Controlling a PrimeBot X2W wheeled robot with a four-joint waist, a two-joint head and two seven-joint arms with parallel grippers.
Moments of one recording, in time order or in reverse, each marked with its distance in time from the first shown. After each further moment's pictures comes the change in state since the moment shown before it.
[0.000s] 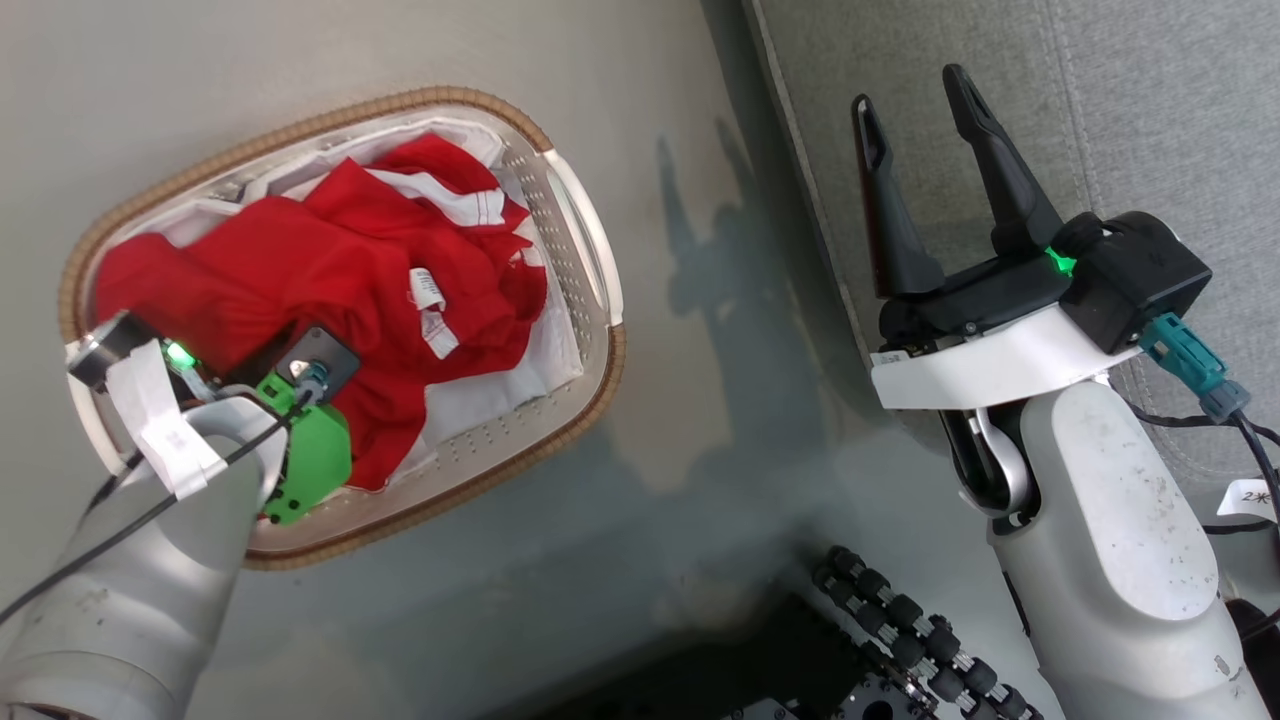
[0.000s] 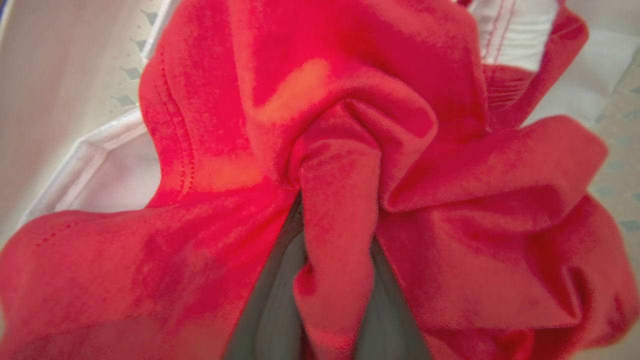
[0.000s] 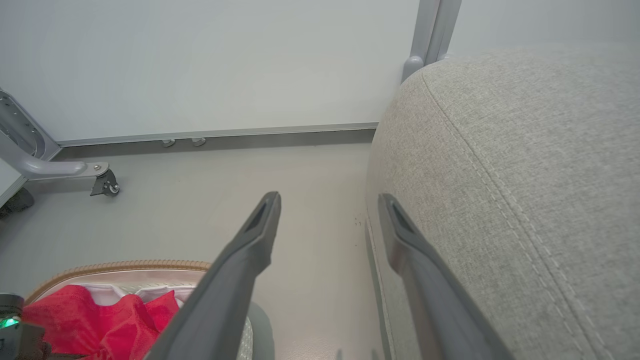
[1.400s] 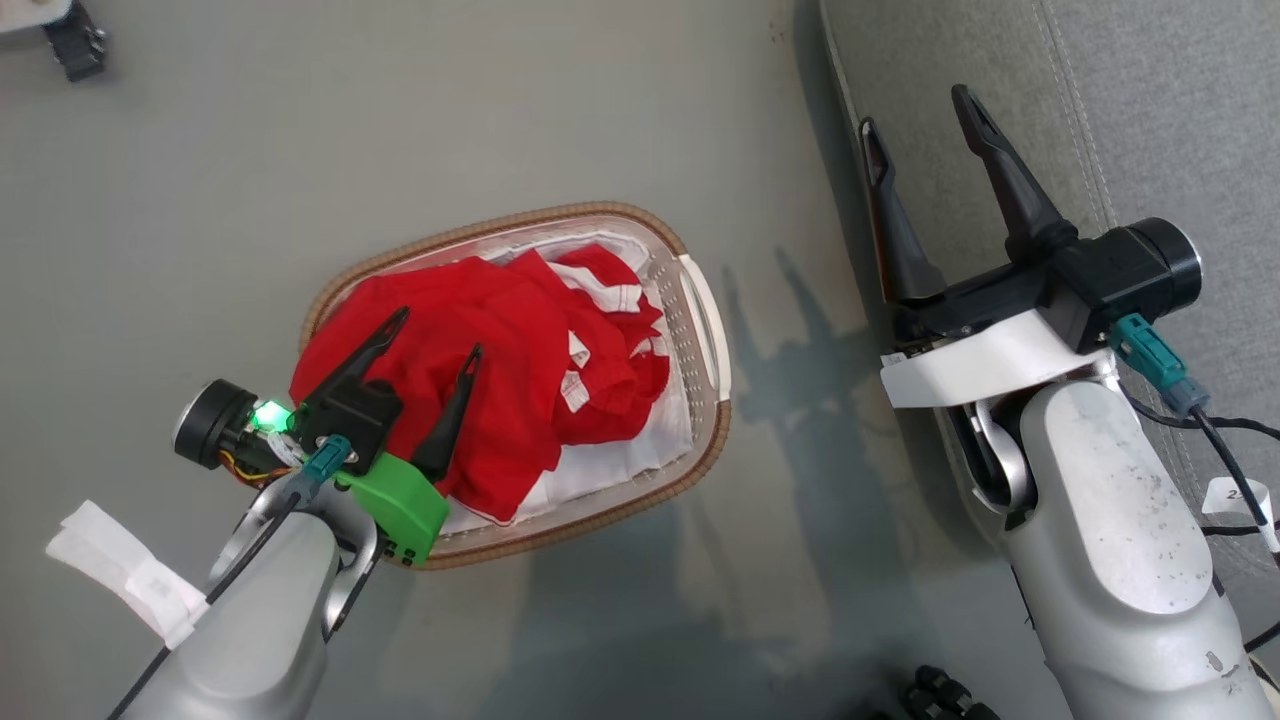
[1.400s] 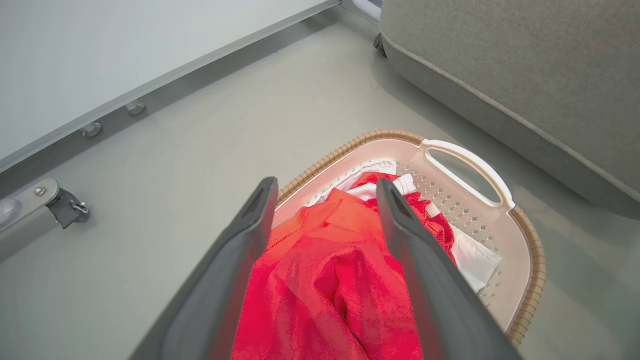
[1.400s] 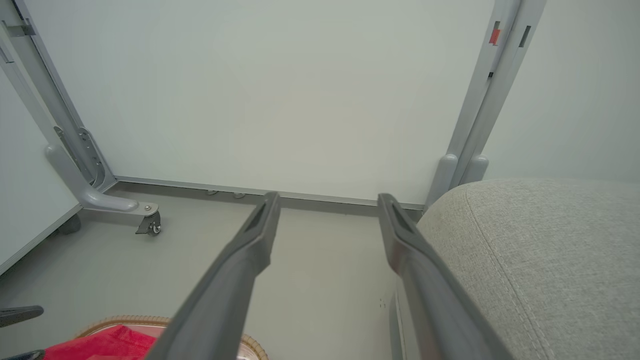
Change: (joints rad) left arm 0.394 0.022 0.244 -0.730 -0.218 -0.008 -0.025; right arm -0.008 0.000 -0.040 0.080 -0.151 0.000 0.001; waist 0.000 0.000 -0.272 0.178
